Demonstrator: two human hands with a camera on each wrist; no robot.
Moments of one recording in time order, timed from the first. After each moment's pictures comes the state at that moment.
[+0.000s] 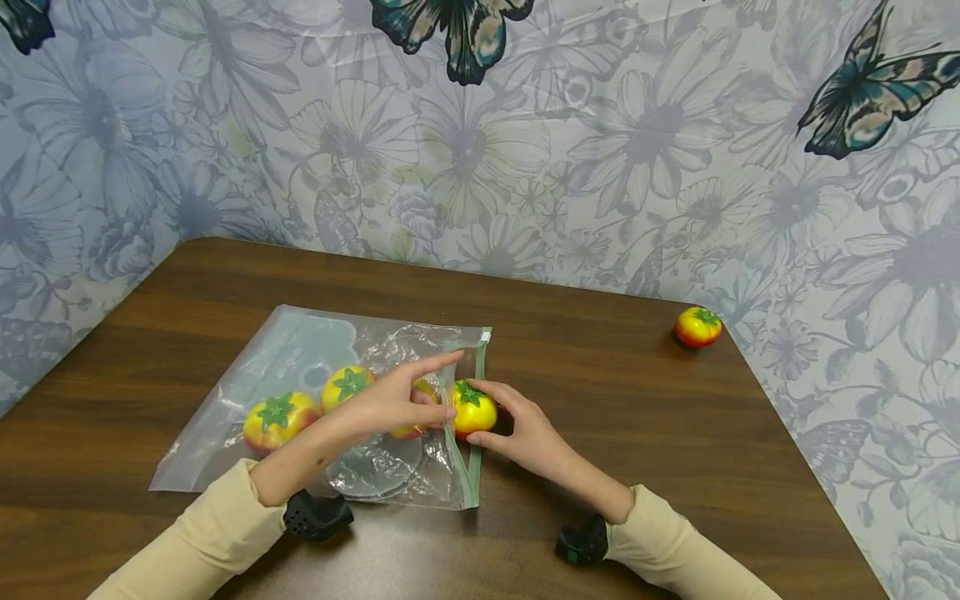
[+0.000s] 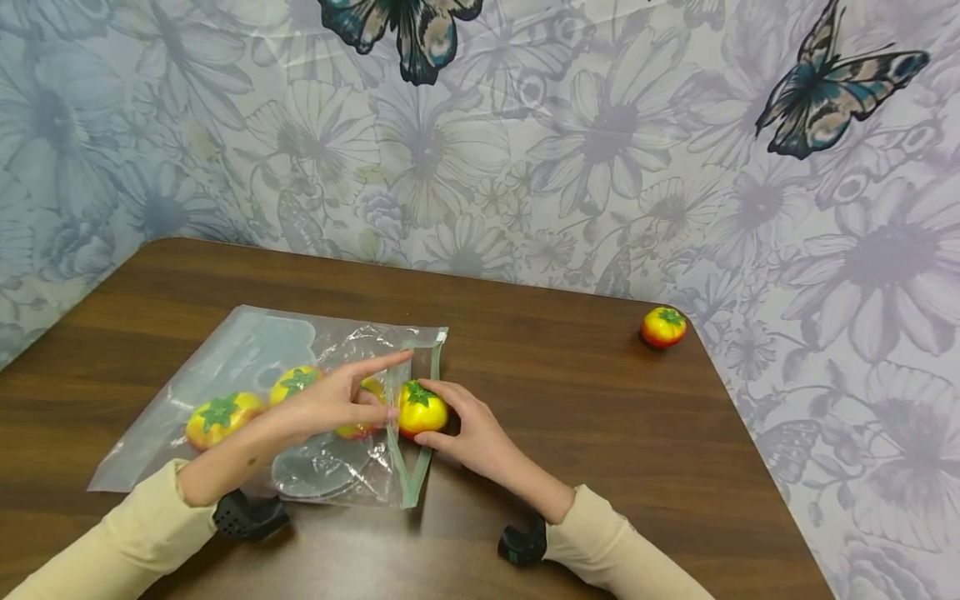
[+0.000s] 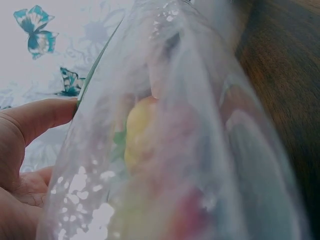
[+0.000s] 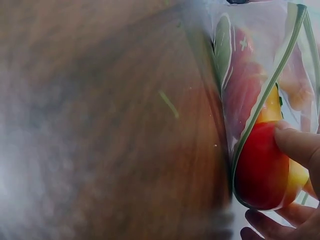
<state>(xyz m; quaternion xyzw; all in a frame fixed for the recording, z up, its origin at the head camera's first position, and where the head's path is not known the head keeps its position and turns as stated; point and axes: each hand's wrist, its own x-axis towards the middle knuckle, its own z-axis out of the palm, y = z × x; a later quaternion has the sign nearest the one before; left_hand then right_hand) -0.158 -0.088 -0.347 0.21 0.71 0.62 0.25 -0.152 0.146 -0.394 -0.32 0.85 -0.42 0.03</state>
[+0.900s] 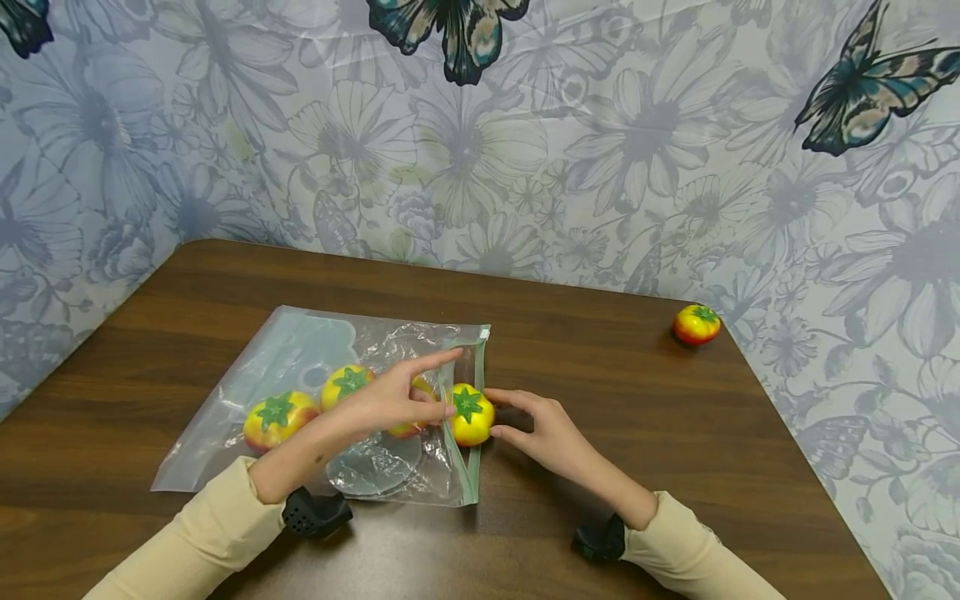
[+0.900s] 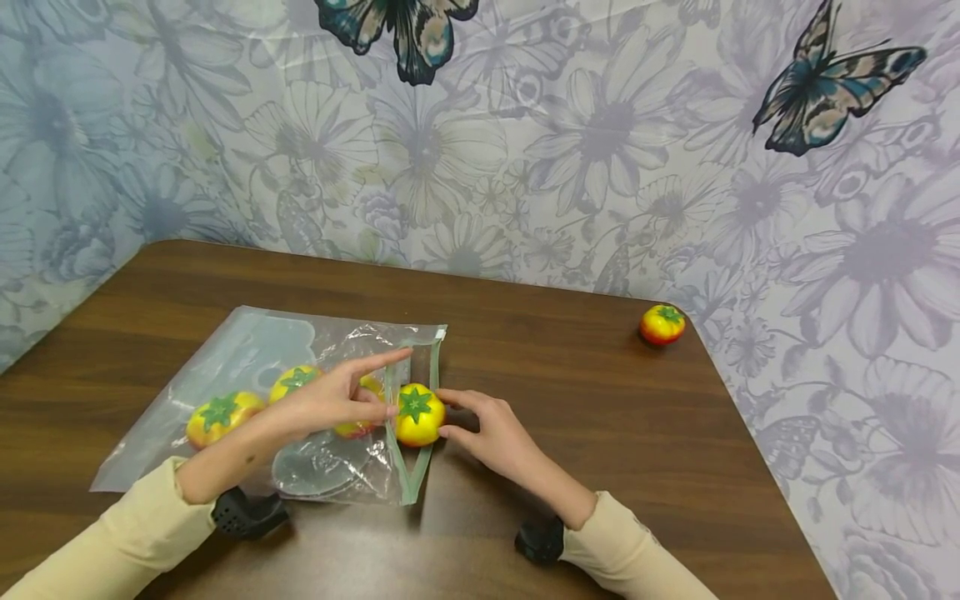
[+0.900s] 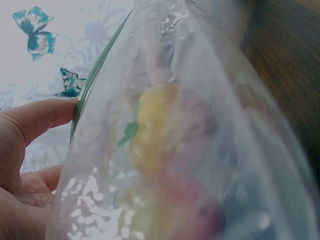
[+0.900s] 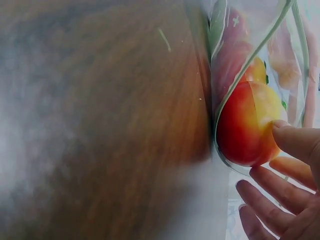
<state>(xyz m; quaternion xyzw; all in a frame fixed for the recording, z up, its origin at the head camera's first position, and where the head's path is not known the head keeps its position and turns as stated) -0.157 -0.088 -0.343 0.21 0.72 0.61 0.25 -0.147 0.166 -0.381 -0.31 0.87 -0.38 0.02</state>
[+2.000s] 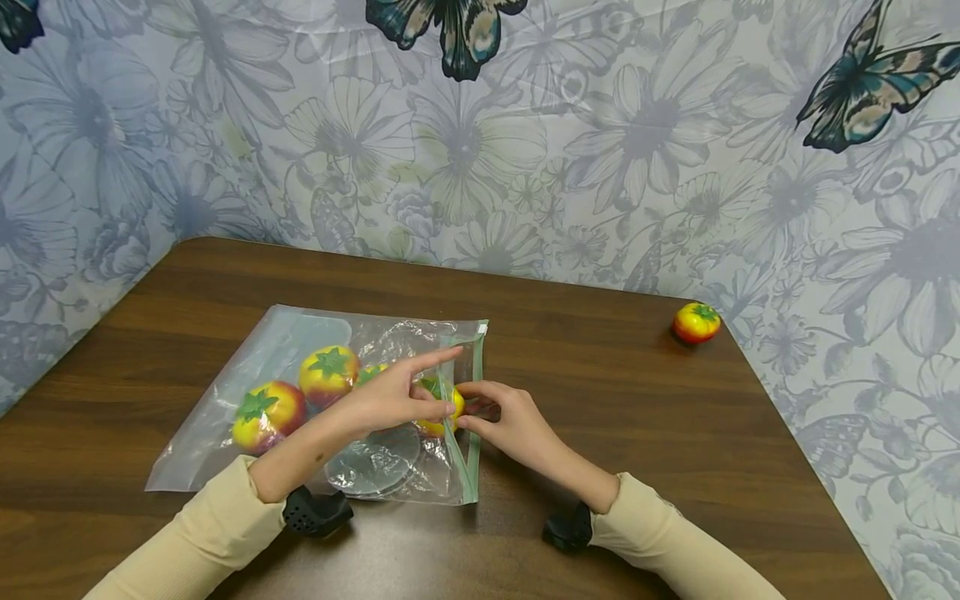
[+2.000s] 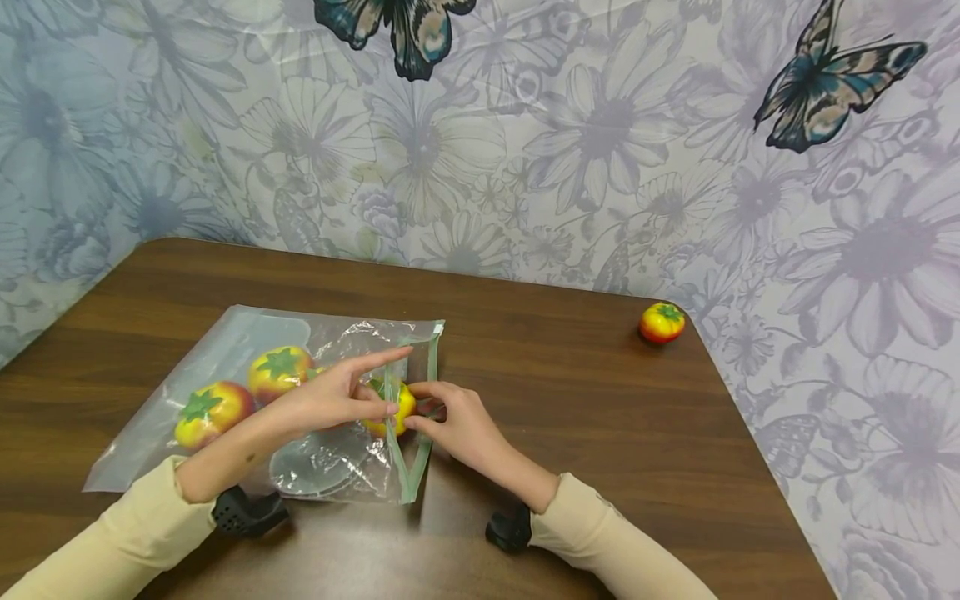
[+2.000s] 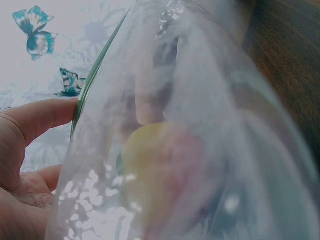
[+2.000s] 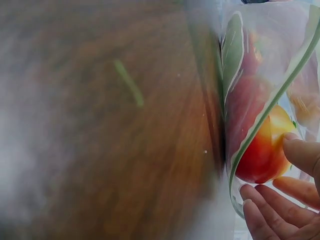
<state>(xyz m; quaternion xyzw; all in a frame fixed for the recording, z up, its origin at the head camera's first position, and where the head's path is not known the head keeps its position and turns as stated) -0.161 -0.089 -0.344 0.24 0.72 0.61 0.24 -0.157 0.127 -0.387 -0.30 0.86 -0.41 0.01</state>
